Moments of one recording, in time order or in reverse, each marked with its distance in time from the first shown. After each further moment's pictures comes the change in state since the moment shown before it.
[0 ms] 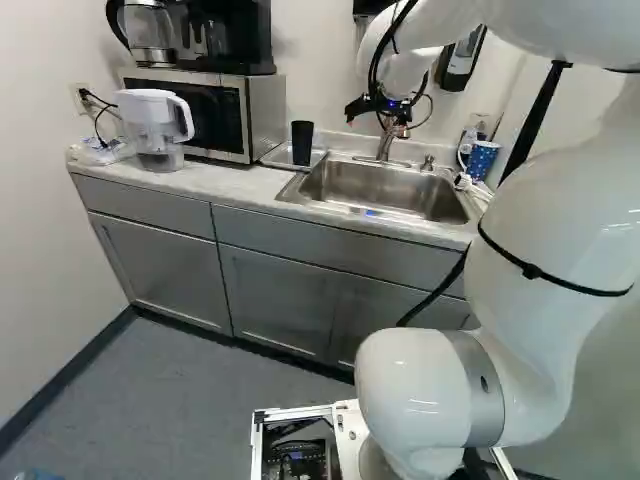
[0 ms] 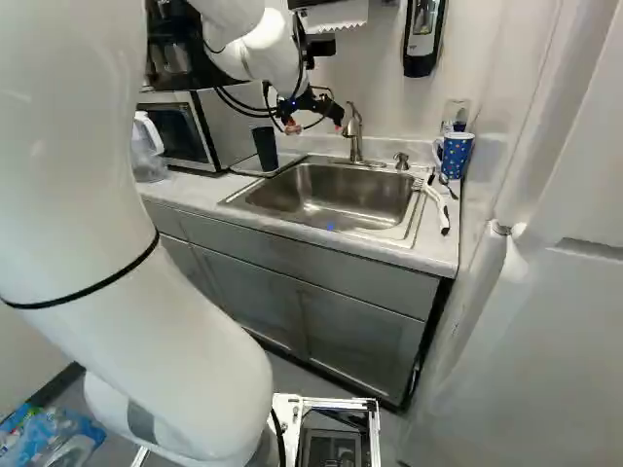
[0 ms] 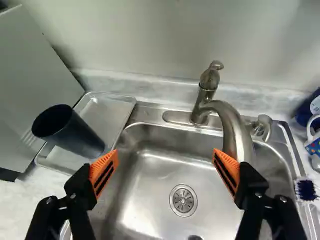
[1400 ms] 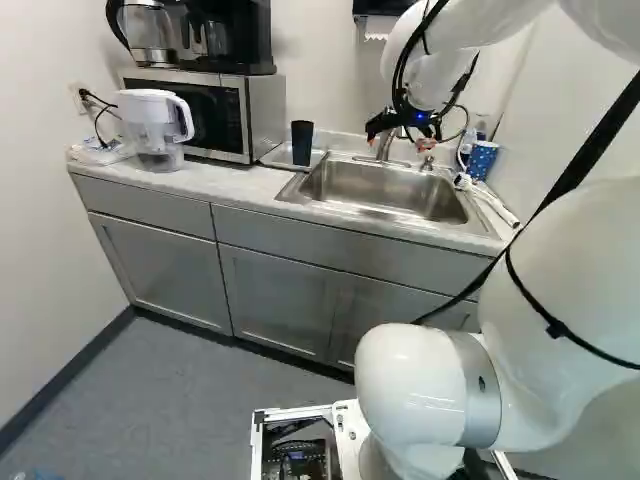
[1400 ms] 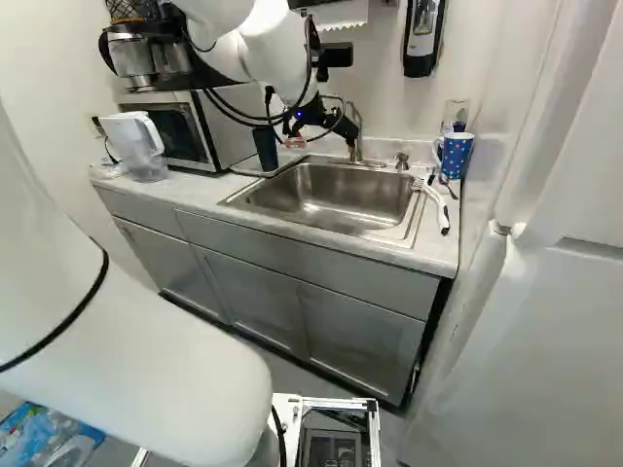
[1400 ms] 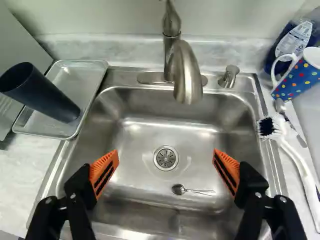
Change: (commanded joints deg) arm -5.6 10.4 10.0 0.0 -7.8 0.0
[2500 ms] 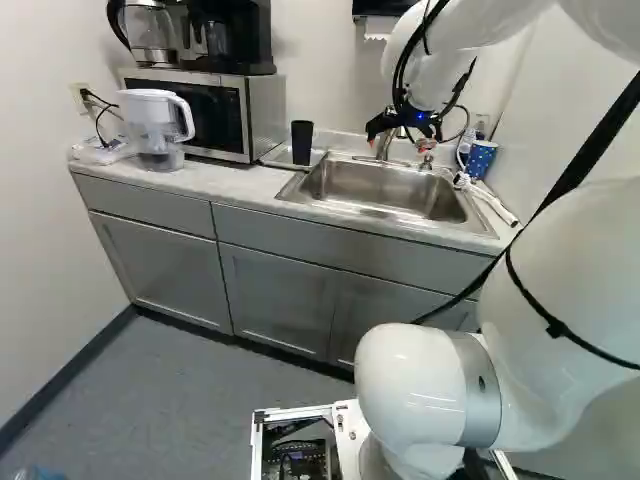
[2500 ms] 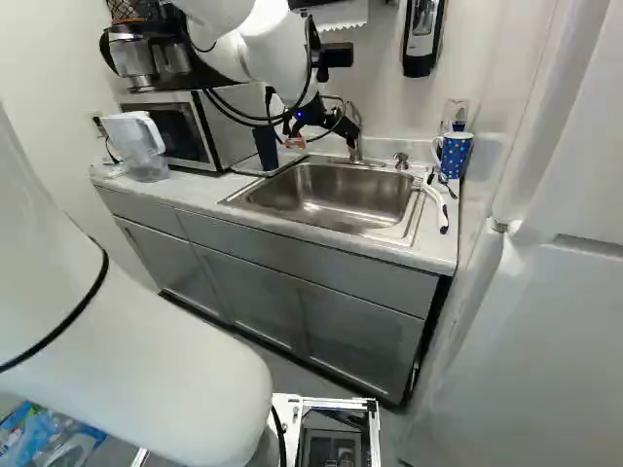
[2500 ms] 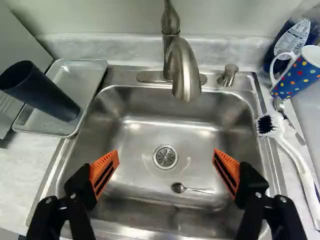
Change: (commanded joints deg) arm 0.0 0.0 0.0 0.0 0.0 0.0
